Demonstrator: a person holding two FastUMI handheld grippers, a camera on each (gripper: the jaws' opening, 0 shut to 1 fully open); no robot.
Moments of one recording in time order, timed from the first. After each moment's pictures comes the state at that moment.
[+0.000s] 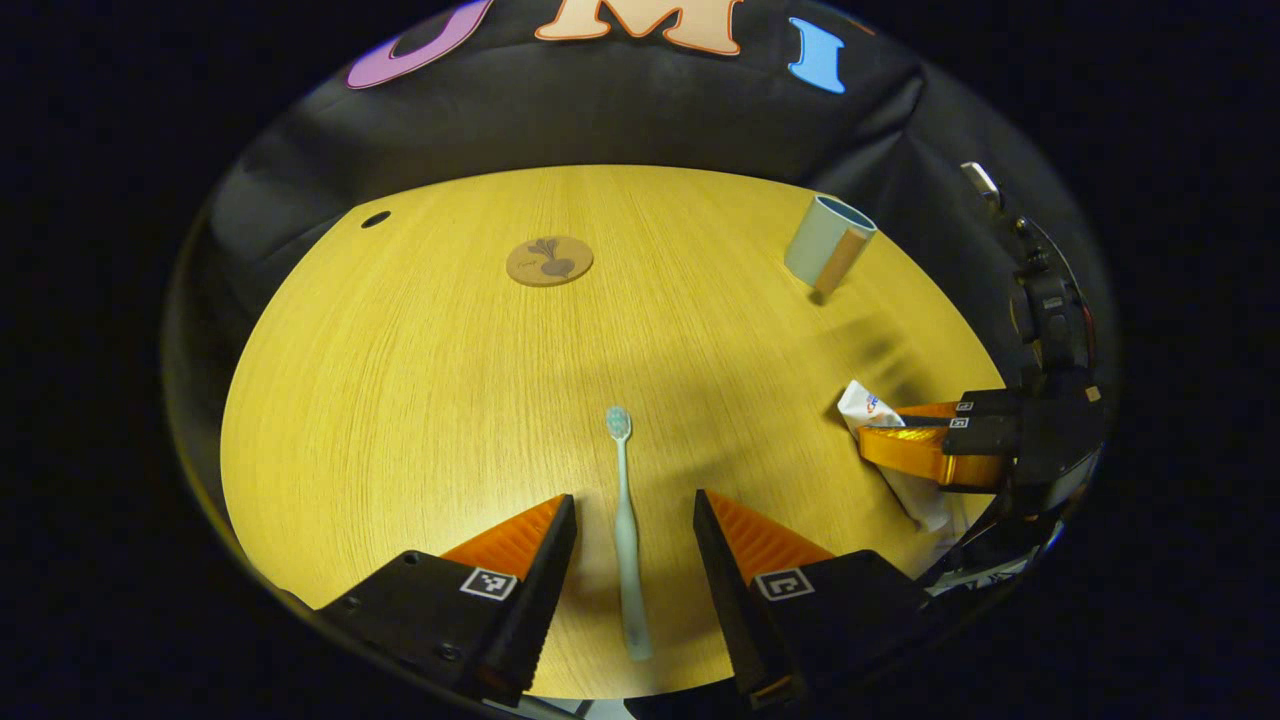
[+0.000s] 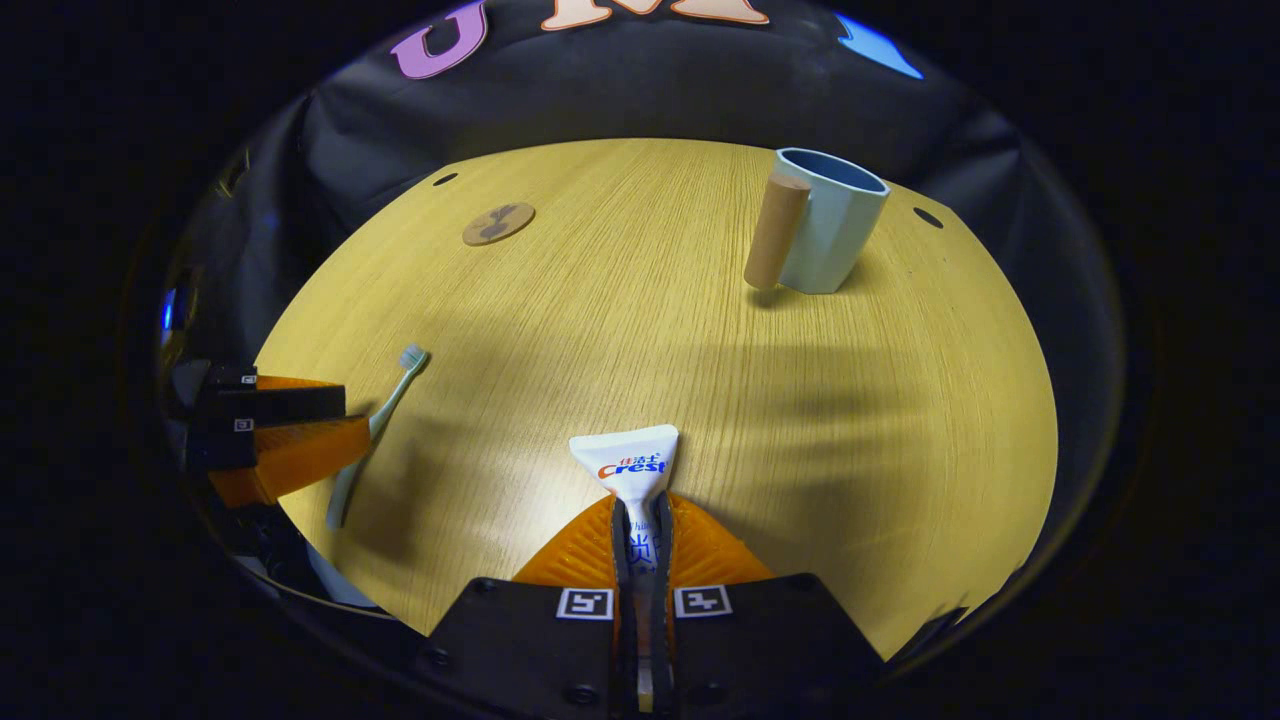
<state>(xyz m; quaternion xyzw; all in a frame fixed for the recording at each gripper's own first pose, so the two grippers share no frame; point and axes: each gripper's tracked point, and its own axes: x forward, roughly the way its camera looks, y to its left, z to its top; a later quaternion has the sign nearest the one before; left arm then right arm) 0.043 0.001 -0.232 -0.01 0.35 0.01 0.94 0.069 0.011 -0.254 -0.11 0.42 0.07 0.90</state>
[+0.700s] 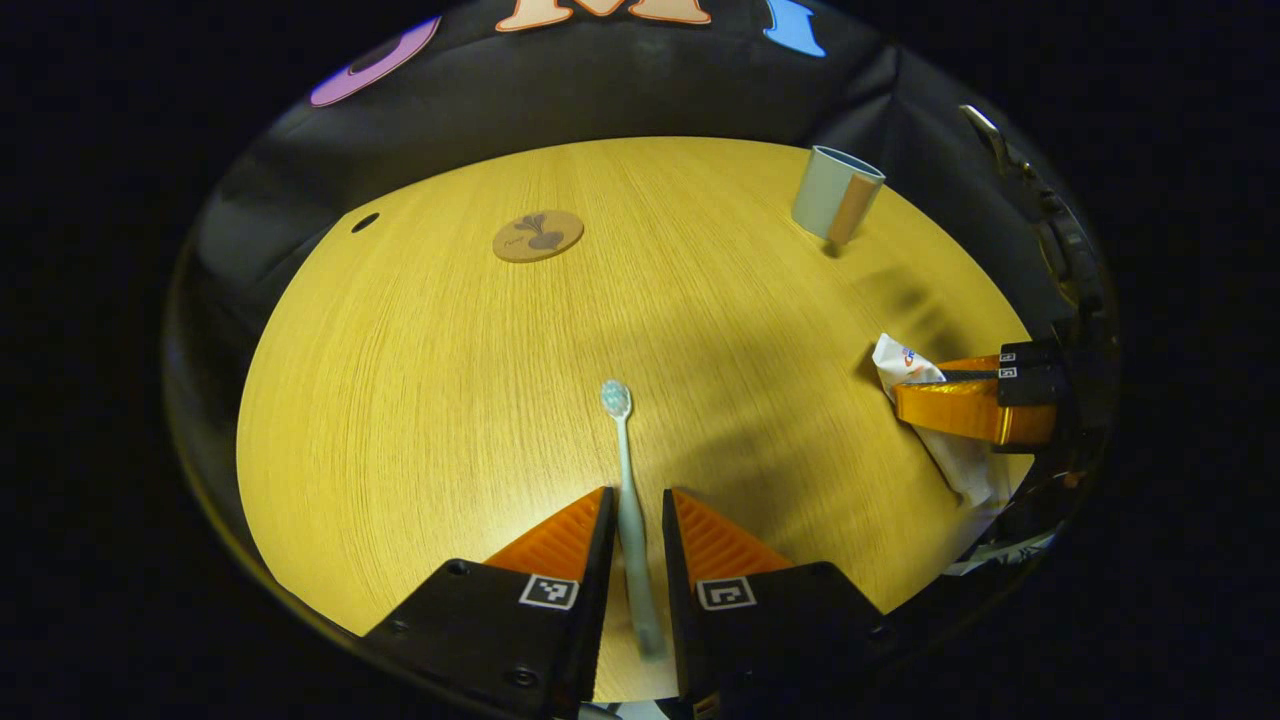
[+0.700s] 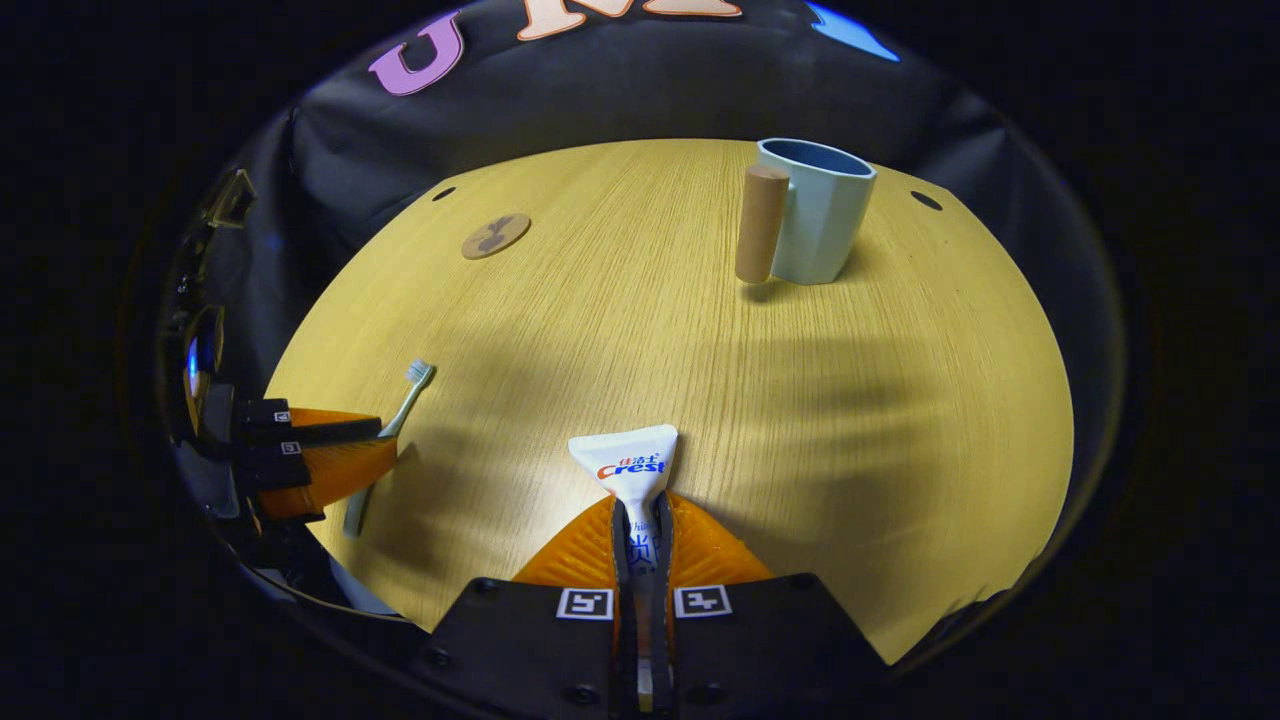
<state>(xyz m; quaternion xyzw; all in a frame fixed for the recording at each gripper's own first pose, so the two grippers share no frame) 0.045 0.005 -0.253 0.05 0.38 0.01 0.92 0.070 0.012 -0.253 -0.08 0.42 0.07 0.90</state>
